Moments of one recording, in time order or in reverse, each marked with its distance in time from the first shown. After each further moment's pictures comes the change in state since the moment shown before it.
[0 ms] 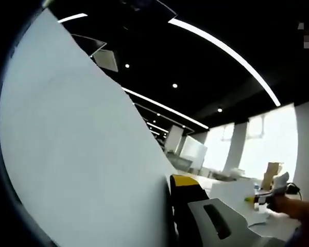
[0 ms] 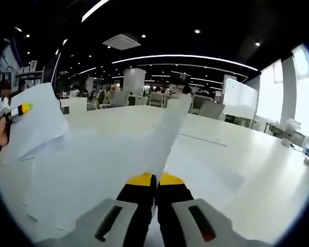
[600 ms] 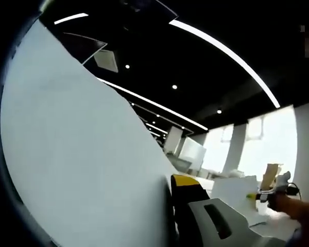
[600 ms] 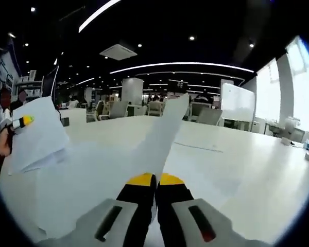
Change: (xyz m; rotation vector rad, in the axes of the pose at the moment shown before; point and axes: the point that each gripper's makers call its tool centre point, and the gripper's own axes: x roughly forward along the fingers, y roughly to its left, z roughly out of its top) left arm 0.000 -0.002 0.001 0.001 -0.008 -0.004; right arm -0.007 -0.007 0.015 0.044 -0.064 0.007
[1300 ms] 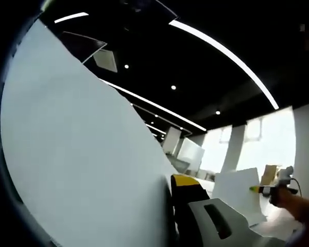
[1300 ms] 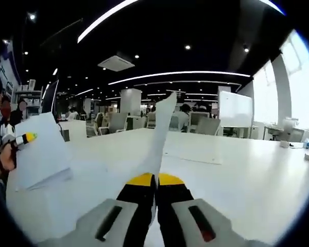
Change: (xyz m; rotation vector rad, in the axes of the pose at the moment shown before) left arm -0.002 -0.002 0.002 -0.018 -0.010 -0.017; right arm -0.012 0.005 0.040 0.021 -0.093 -0.002
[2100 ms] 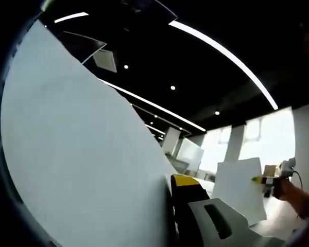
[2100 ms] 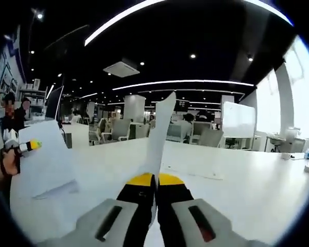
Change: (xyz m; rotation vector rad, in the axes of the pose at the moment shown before) left arm 0.001 -0.001 0.000 0.003 0.002 -0.004; right arm -0.005 0.013 0.040 -0.039 -0.062 0.024
